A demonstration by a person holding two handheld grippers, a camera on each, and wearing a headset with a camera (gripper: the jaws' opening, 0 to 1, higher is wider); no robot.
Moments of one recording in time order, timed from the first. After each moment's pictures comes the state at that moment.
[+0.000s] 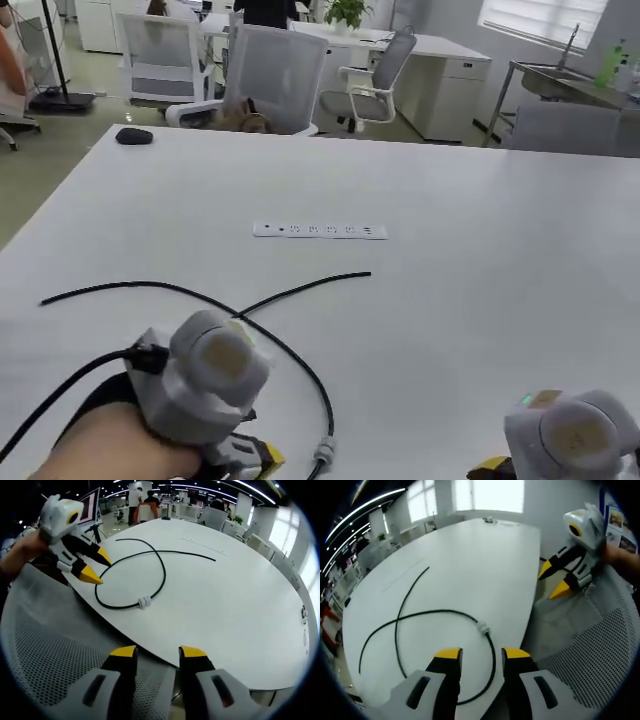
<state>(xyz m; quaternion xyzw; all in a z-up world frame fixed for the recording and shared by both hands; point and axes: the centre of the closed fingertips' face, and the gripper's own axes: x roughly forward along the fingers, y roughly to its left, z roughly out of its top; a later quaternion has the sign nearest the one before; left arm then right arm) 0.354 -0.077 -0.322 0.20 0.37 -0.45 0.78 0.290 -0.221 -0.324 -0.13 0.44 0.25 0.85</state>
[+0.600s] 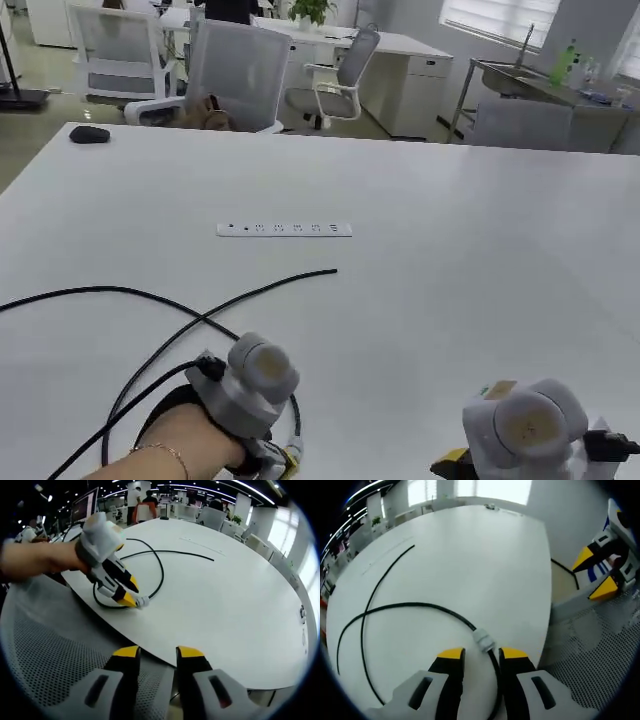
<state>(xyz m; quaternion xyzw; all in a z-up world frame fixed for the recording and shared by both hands) 0.380 -0.119 -0.406 0.18 0.43 -0.45 0.76 0.290 -0.223 -0.324 -0.13 0.44 0.24 0.85</state>
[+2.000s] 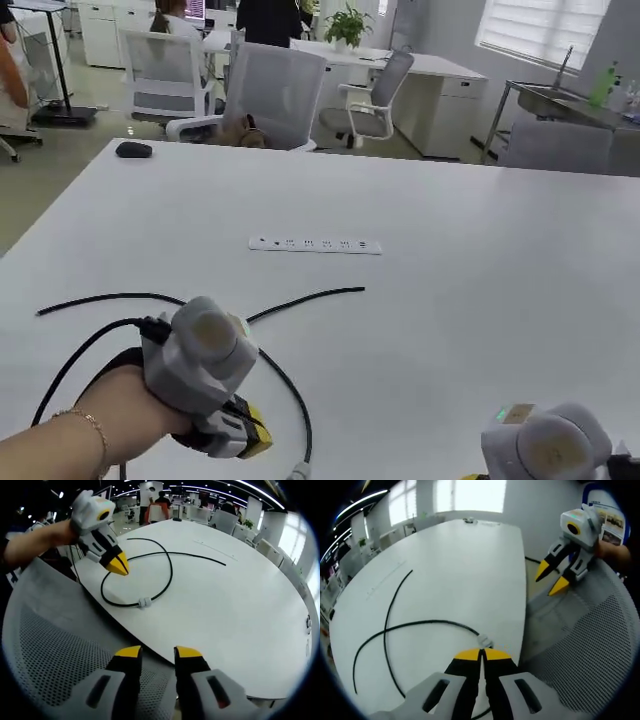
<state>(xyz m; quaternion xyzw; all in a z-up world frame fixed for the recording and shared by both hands) 0.372 -0.073 -0.335 0.20 0.36 -0.53 0.74 0.286 -0.209 -0.324 -0.14 0.44 0.29 0.84</state>
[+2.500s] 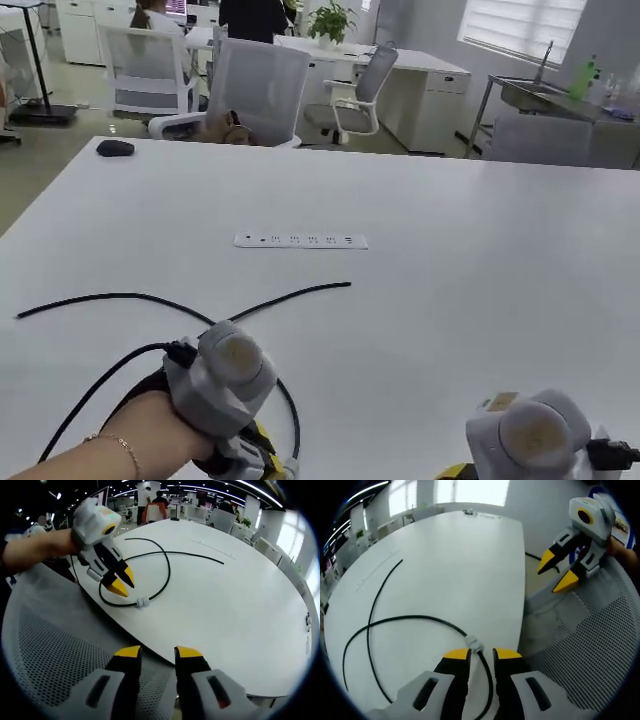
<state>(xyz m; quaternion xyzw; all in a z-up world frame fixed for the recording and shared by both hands) 0.358 -0.102 -0.368 0.20 0.40 -0.53 0.72 0.287 -0.212 -0.325 -0.14 0.44 0.29 0.84</state>
